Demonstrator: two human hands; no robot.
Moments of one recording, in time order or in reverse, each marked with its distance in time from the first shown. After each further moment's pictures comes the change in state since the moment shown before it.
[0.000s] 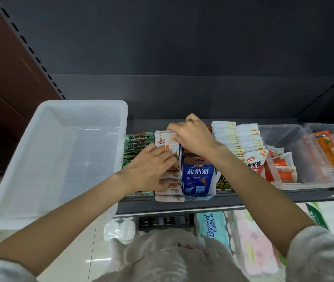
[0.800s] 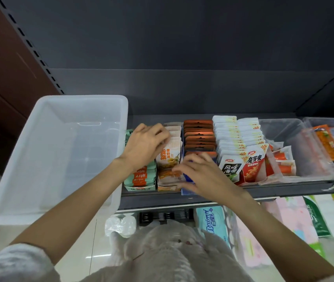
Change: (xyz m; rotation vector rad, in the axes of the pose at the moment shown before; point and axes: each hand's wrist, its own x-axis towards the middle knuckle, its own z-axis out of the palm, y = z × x) left_hand 0.010 -0.025 0.007 -0.180 0.260 -0.274; right_hand -0.103 -0.051 -0.006 0.221 -0.124 -0.078
